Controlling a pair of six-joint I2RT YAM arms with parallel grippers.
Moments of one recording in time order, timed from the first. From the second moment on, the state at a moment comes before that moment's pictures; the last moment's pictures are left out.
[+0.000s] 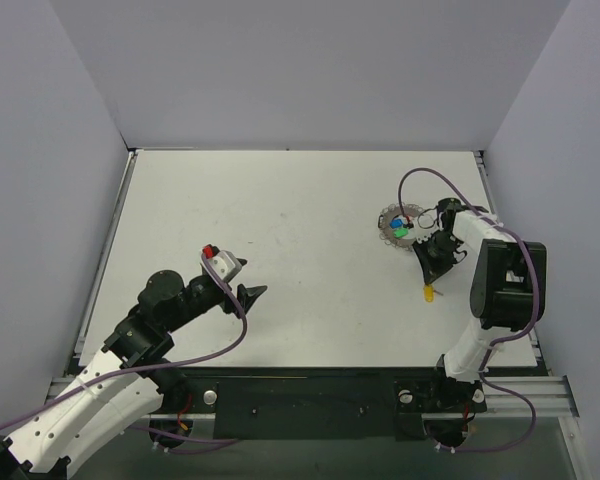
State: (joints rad) left arm -0.68 0.55 0.56 -0.14 0.18 0.06; right arm -0.08 1.77 1.09 -0.83 -0.15 -0.57
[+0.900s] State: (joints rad) left arm -0.67 0.56 0.56 -0.14 0.19 0.06; right arm -0.17 1.62 1.14 -0.85 -0.19 -0.53
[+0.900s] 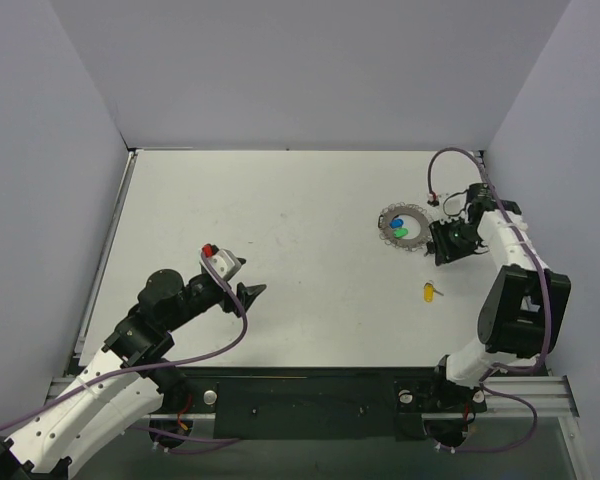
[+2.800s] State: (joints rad) left arm -0.36 0.68 0.55 -0.11 0.30 -0.11; right arm -0.25 2.43 2.16 -1.18 -0.31 -0.09
